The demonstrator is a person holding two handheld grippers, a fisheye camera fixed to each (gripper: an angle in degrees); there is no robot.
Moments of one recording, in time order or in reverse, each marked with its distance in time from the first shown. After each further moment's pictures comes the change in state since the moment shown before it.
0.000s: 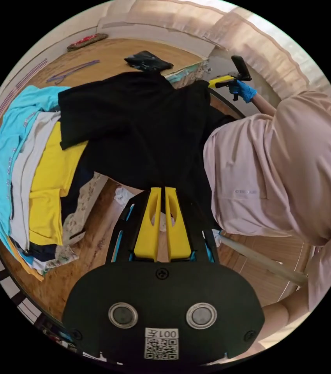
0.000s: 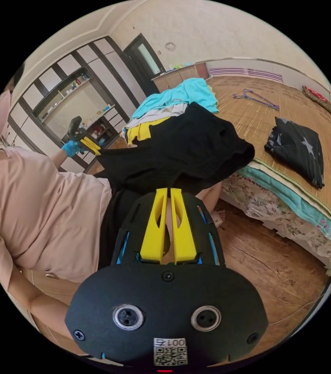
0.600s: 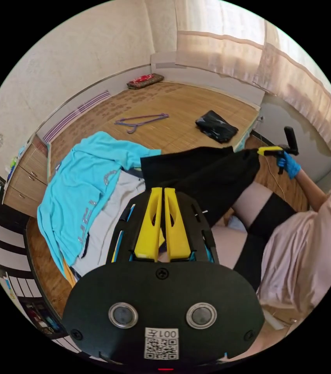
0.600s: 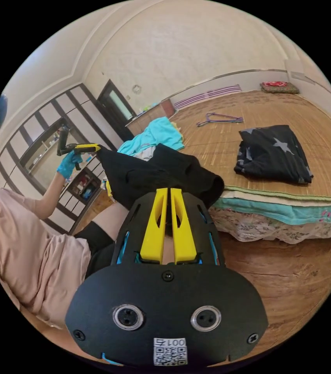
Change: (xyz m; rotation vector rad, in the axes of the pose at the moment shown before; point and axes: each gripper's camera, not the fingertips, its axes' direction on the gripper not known) left arm -0.085 -0.179 -0.112 0.276 -0.399 -0.162; right arm 0.085 -0.032 0.017 0.324 0.095 0.250
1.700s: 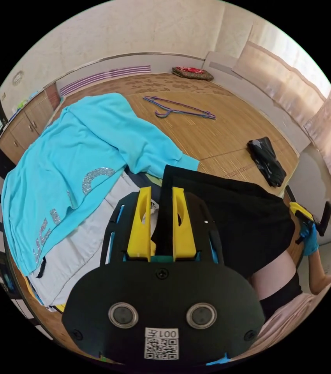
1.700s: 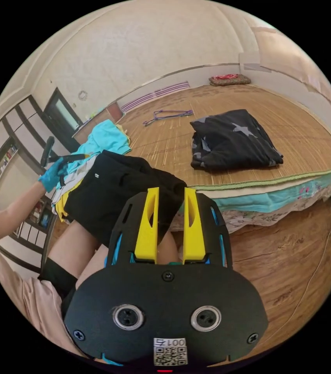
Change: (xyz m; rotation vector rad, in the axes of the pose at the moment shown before) left arm -0.086 -0.103 0.228 -0.020 0.052 -0.338; right arm 0.019 -0.033 0.108 0.037 0.333 0.199
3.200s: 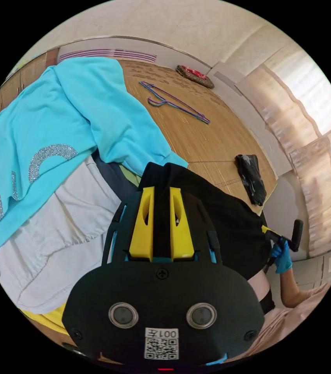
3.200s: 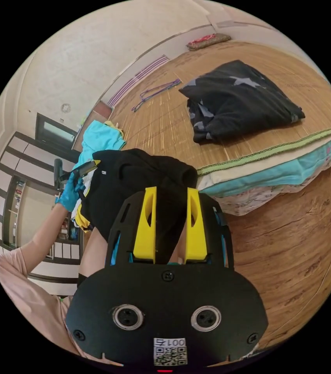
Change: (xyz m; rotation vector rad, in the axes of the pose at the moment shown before) left arm -0.043 -0.040 0.118 -0.005 0.228 -0.146; right arm 0.002 -0.019 0.063 -0.196 -0.154 0.223
